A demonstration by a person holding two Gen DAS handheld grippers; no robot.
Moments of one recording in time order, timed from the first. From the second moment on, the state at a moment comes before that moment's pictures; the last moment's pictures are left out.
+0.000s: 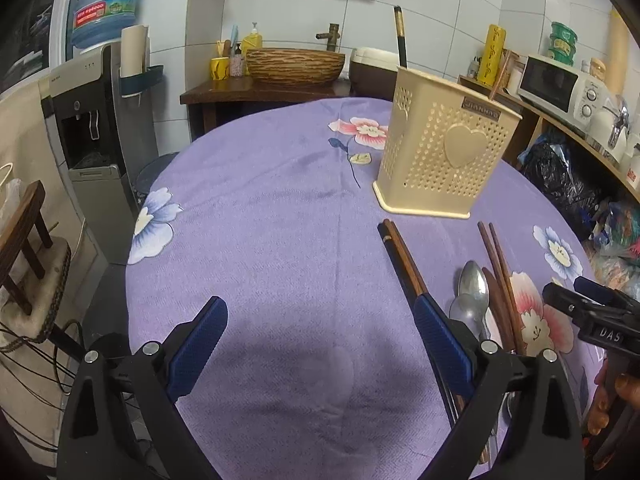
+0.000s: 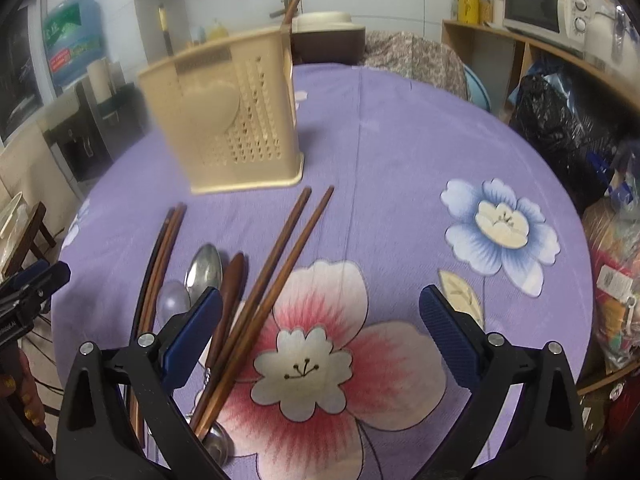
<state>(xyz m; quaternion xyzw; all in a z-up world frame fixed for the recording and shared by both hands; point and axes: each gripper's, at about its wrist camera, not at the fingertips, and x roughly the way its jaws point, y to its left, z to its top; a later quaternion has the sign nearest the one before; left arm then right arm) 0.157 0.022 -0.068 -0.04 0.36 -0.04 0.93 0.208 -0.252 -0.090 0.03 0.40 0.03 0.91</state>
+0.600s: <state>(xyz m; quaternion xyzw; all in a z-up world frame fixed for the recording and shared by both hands) 0.154 -0.020 -0.091 0.00 0.40 -0.09 0.91 0.199 -0.232 -0.112 0.00 0.45 0.03 0.89</state>
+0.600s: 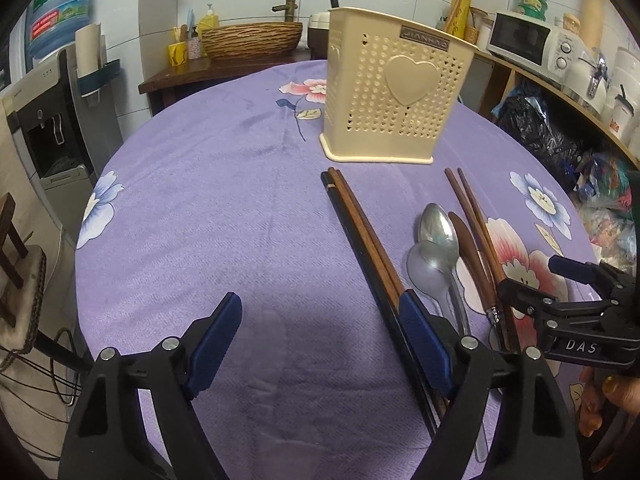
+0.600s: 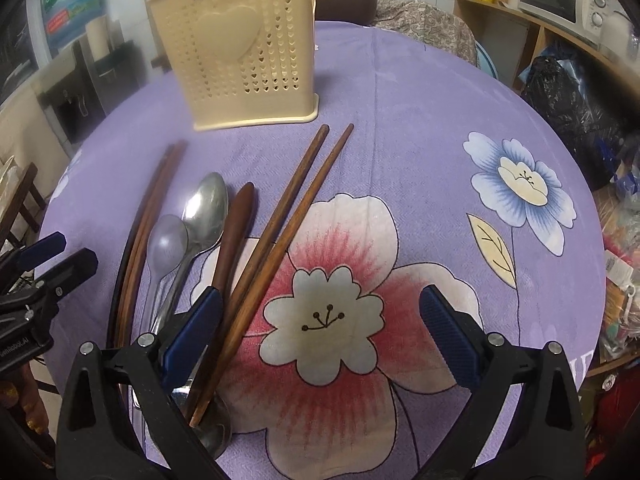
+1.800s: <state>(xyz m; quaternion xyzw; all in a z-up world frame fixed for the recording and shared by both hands) 0.168 -0.011 -0.089 0.03 0.42 -0.06 0.91 0.202 -0.280 -0.089 0.01 0.40 0.03 0.91</state>
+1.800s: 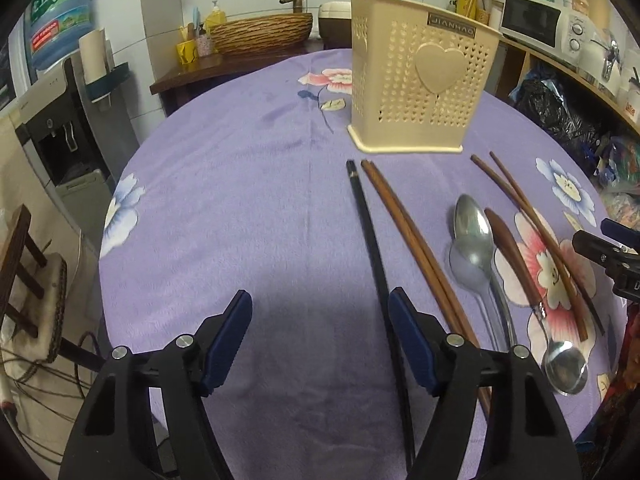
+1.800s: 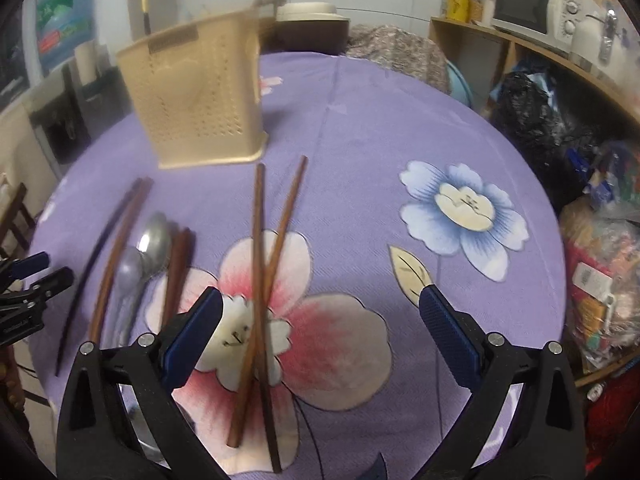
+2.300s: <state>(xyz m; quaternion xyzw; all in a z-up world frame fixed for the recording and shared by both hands) 0.232 -0.024 -0.095 0.03 0.46 -0.10 0.88 0.288 -0.237 -0.091 -0.03 0.44 0.15 0.89</state>
